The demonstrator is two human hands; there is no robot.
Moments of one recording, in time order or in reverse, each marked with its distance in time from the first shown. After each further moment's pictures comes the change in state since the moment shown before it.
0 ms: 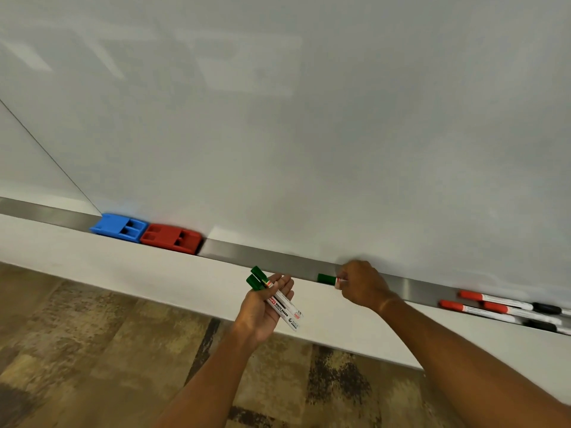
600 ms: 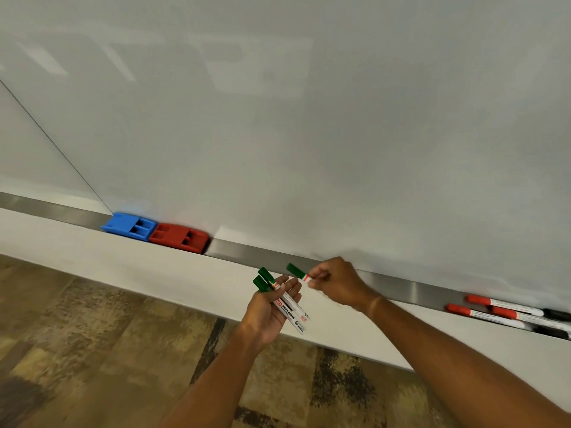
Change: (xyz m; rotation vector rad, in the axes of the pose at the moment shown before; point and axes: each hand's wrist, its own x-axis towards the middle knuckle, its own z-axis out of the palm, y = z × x) left_hand -0.012 -0.004 0.010 0.052 0.004 0.012; right_hand -0.001 -0.045 0.012 0.469 -0.090 -0.110
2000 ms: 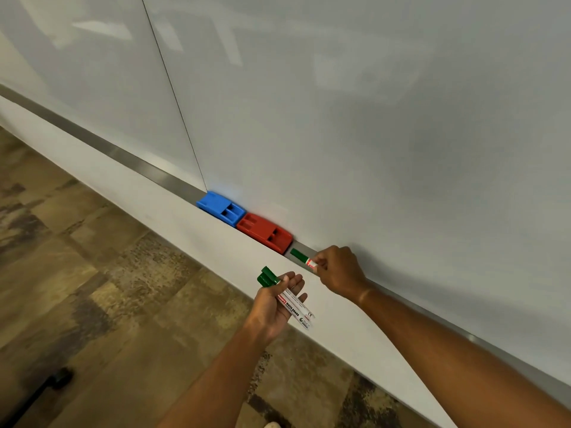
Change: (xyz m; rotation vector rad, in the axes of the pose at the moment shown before) left_hand -0.009 0.109 -0.084 -0.132 0.158 0.171; right_hand 0.098 -0.115 0.112 -0.419 -0.057 -0.347
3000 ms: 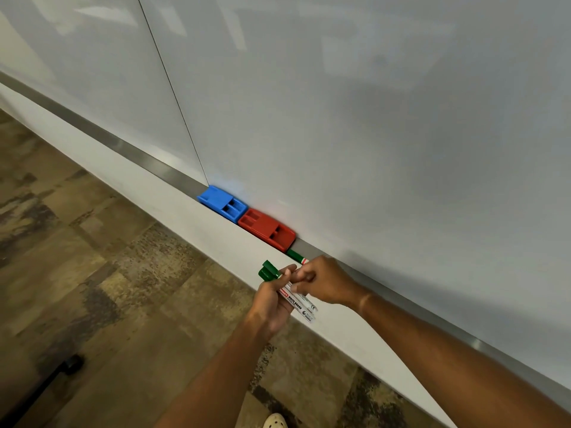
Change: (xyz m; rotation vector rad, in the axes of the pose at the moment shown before) left_hand 0.013 0.009 0.006 -0.030 -0.019 0.017; right_hand 0.009 -0.009 0.024 0.288 -0.302 -0.072
